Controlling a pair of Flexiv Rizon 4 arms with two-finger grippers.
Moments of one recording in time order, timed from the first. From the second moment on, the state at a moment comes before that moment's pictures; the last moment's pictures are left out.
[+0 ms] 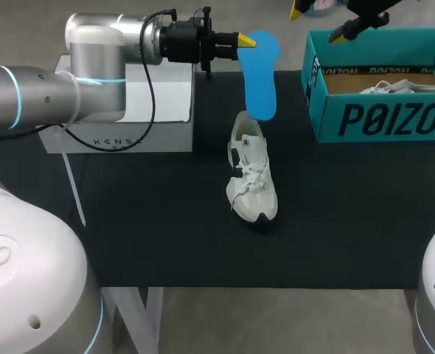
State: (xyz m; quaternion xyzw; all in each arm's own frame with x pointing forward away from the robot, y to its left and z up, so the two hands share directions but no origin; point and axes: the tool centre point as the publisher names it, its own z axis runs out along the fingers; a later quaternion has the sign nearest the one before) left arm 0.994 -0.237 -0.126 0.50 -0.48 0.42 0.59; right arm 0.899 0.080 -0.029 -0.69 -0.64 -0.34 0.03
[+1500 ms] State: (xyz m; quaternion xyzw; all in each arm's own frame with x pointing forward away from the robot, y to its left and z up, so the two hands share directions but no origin) left arm 0.992 -0.252 -0.120 0.51 -0.48 0.44 0.56; right arm 0.909 0.126 -0.029 -0.74 -0.66 -0.10 -0.06
